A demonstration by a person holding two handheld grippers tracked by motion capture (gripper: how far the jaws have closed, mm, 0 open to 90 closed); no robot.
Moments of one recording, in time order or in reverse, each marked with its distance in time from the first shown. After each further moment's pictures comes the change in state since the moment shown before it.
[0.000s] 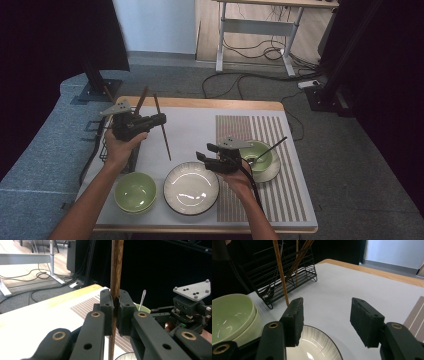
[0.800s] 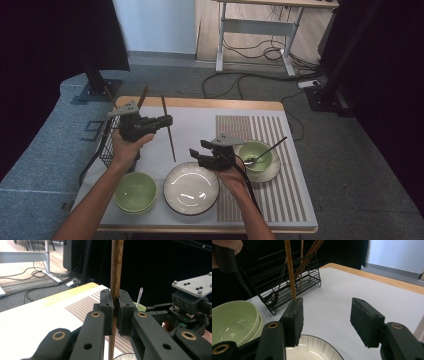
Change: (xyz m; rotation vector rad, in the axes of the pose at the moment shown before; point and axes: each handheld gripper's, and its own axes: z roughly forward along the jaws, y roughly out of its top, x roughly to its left) left arm -0.008 -0.001 0.015 0.022 -0.023 0.010; right arm 0.012 0.014 0.012 -0.016 0.011 -0.013
